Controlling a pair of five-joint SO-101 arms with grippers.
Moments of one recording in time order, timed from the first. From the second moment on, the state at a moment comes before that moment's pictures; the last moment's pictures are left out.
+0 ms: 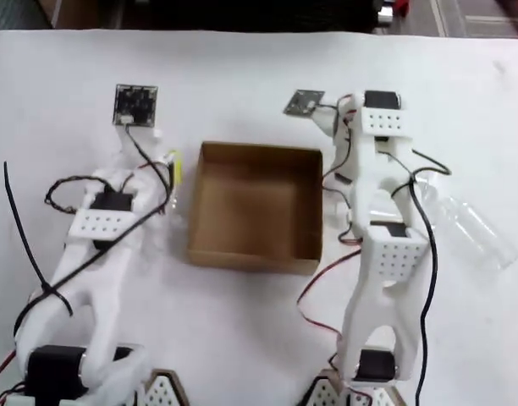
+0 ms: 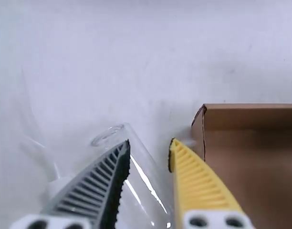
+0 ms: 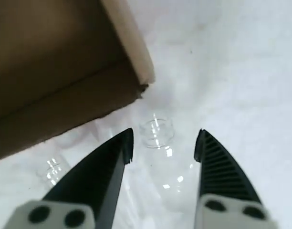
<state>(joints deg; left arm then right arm) -3.0 -19.0 47.6 23.8 2.0 -0.2 43.0 -38.2 87.3 65.9</state>
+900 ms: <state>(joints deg) -3.0 -19.0 47.6 23.8 2.0 -0.2 46.8 -38.2 84.7 65.9</state>
